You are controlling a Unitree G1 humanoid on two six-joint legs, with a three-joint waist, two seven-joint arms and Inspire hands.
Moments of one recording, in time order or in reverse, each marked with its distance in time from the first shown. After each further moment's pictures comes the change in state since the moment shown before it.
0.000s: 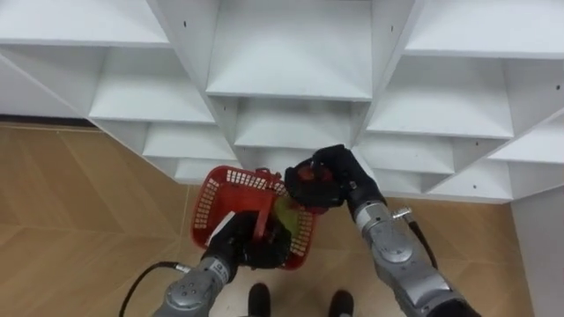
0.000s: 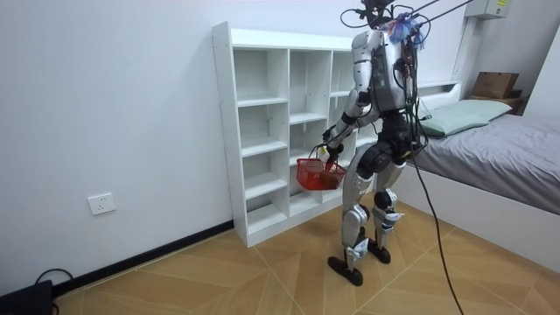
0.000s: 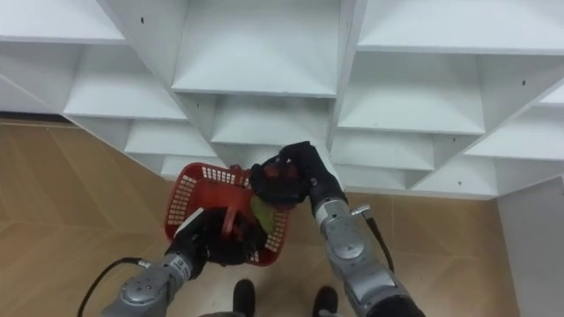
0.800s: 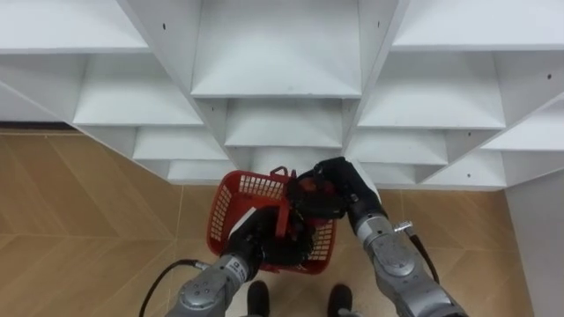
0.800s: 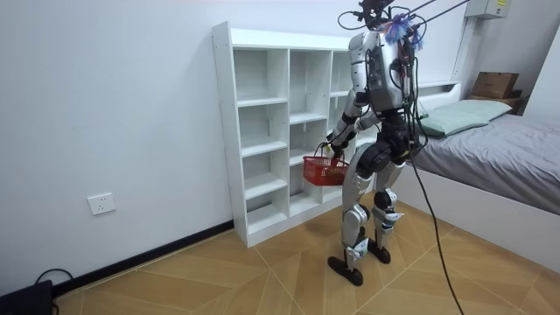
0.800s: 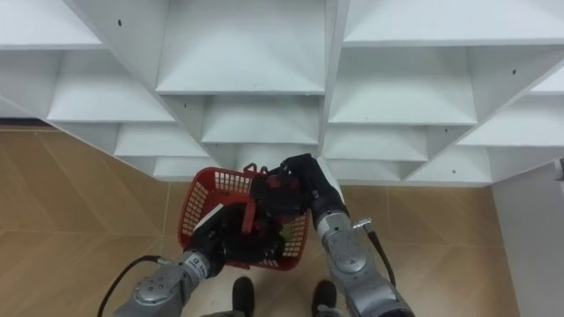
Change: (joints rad) left arm 0.002 -0.038 -0.047 -0.030 -0.080 -0.013 -0.051; right arm 0.046 0.010 0.000 0.012 -0.007 -0.022 0.006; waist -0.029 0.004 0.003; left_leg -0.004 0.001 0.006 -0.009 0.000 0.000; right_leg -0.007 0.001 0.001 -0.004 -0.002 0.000
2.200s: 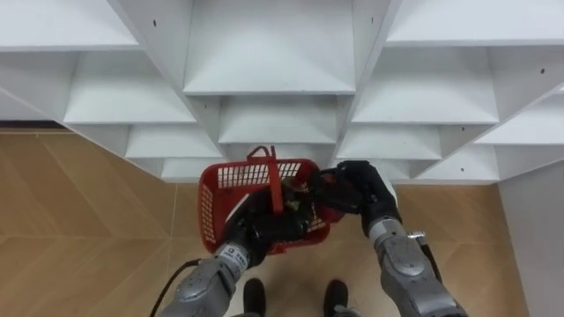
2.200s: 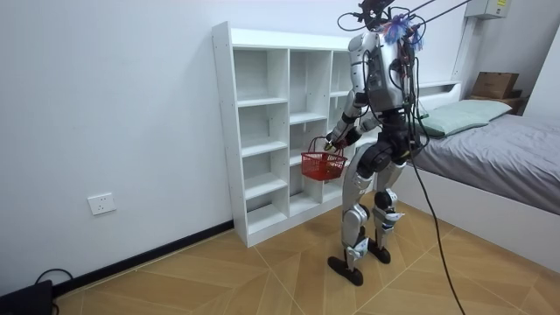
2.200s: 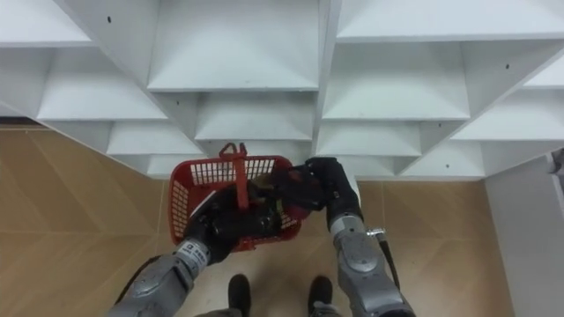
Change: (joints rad) left arm -0.001 0.000 -0.005 -0.077 -0.418 0.003 -0.056; right arm -0.021 0.021 -0.082 0.105 0.166 -0.044 -0.018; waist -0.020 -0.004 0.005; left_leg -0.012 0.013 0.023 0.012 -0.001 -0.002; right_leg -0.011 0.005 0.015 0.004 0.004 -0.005
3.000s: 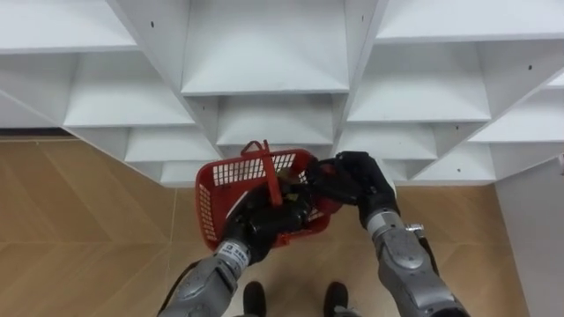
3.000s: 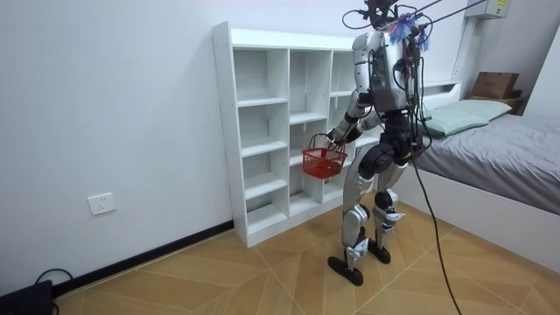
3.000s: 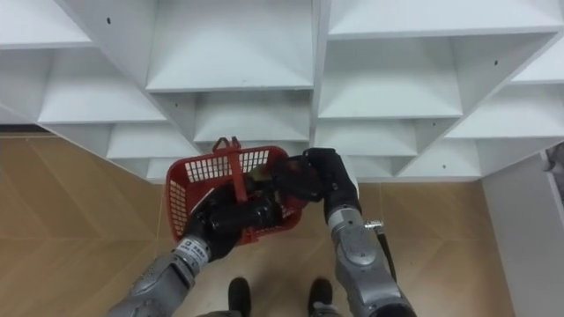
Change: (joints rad) left arm 0.012 0.006 -0.007 -0.030 -0.100 0.012 -0.013; right arm -0.010 0.014 -0.016 -0.005 0.010 -0.008 0.032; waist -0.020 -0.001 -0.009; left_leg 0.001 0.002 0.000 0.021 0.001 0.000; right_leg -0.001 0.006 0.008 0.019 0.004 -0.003
